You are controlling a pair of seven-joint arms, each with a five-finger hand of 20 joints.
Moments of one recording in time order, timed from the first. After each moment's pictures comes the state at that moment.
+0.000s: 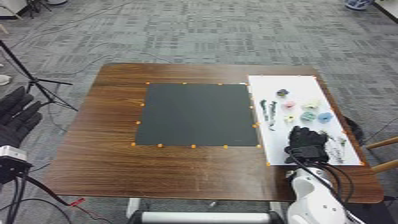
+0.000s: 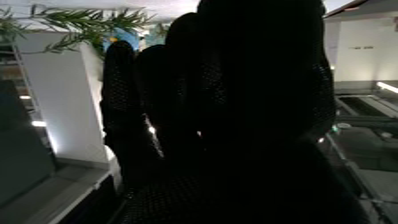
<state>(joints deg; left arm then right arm) 144.0 -49.8 -122.5 -125.8 16.9 13.2 16.4 -108.7 -53.3 69.4 -115.1 -151.0 8.1 46.3</state>
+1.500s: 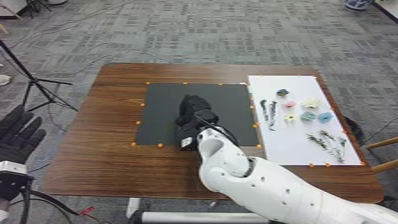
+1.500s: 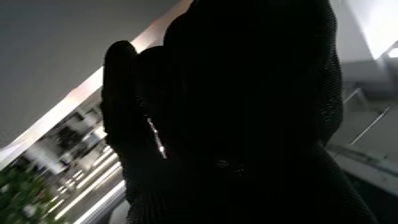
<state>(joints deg) 148.1 -53.1 -119.7 -127.7 9.8 14.1 20.9 -56.6 -67.5 20.0 -93.4 -112.3 27.1 35.8</state>
